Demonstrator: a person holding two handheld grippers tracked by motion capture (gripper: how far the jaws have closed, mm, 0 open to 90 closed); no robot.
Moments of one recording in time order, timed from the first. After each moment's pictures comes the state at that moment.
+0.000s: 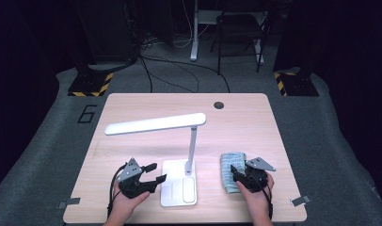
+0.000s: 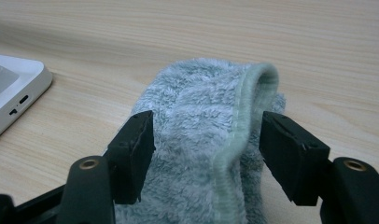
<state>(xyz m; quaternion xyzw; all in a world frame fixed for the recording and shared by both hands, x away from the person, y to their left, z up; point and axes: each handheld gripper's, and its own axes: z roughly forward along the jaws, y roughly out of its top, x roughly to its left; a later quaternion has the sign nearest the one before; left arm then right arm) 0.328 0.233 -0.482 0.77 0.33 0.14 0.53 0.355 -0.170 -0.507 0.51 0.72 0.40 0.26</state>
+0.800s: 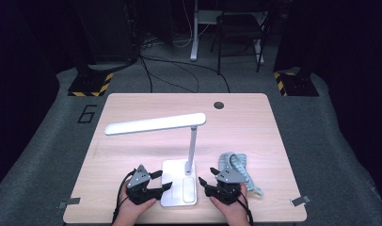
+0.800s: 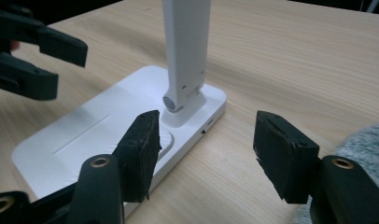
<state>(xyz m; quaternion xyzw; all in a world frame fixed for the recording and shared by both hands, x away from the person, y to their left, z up) 0.318 0.220 -0.502 0.79 0.33 0.14 0.49 0.320 -0.087 -0.496 0.37 0.76 0.49 0.20</state>
